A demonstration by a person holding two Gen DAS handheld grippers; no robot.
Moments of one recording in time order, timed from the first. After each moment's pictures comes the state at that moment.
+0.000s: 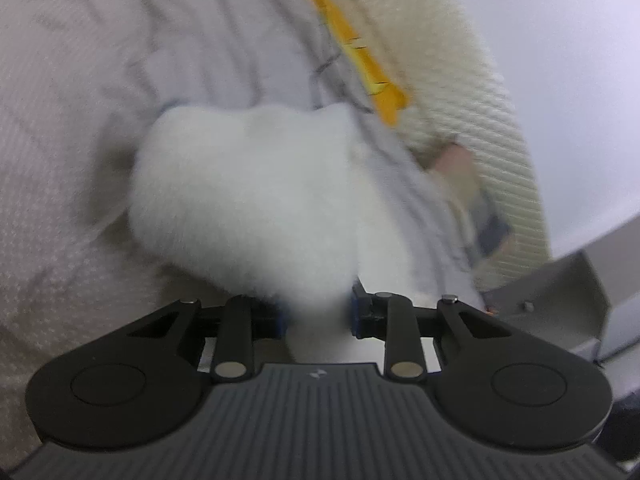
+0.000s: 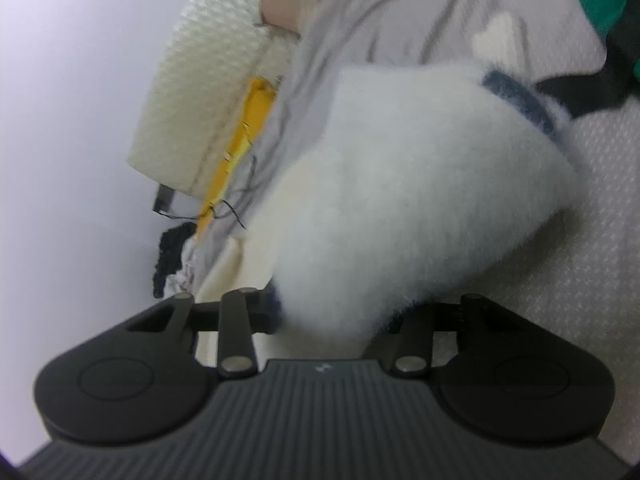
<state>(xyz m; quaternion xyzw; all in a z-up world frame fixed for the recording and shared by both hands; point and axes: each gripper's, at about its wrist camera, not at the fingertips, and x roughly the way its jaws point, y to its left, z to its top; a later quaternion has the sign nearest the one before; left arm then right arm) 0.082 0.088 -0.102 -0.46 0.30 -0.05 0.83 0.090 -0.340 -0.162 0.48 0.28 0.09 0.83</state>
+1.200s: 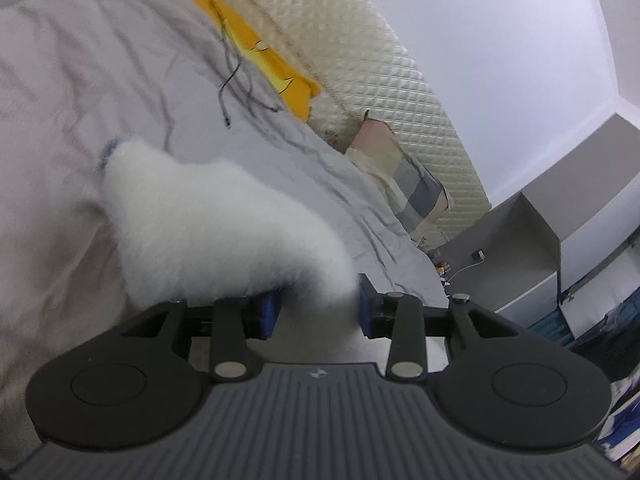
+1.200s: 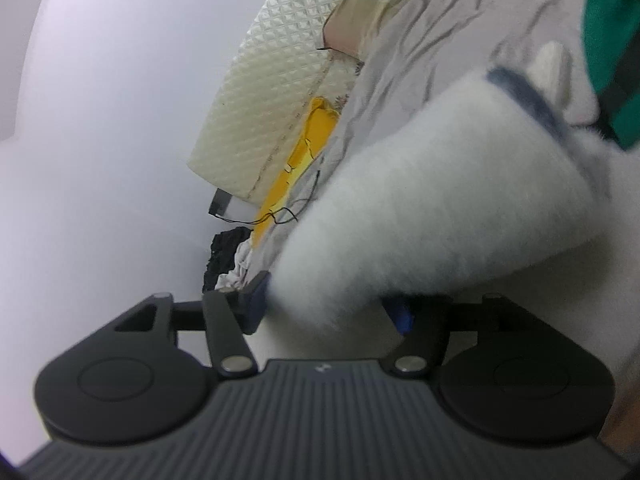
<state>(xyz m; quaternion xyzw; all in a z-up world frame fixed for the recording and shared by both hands) 0.027 0.096 -0.031 -0.39 0.28 -0.15 0.87 0.025 -0.358 -0.113 0.47 0.23 0.14 0.84</state>
